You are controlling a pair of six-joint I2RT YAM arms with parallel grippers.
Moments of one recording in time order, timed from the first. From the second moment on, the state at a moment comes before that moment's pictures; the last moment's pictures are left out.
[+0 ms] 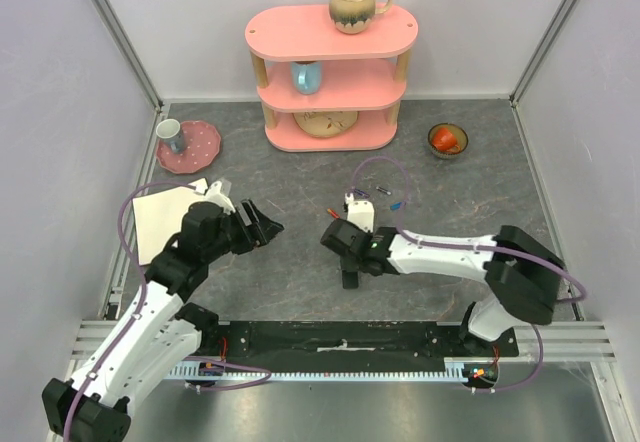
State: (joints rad) left arm -0.41 0.68 0.56 -0.42 0.16 -0.74; right arm 1.07 1.53 0.91 -0.48 0.45 0.93
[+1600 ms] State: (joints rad) left arm -0.92 1.55 0.96 -0.39 -0.14 -0.69; right arm 1.10 0.85 0.67 -0.62 0.66 0.80
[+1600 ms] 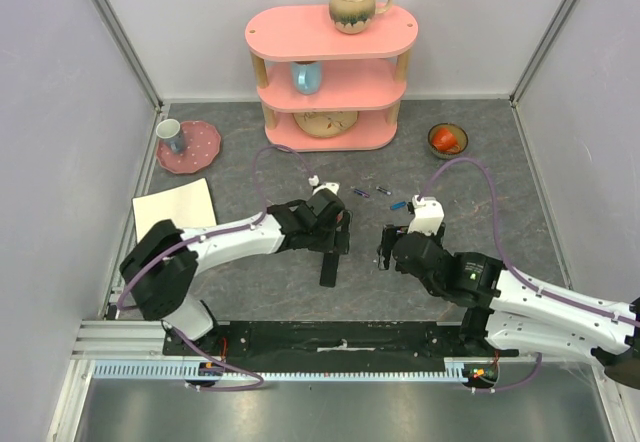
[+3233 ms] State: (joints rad) left arm -0.93 1.68 1.01 -0.36 -0.20 -0.58; right arm 1.10 0.79 0.63 -0.63 0.63 0.81
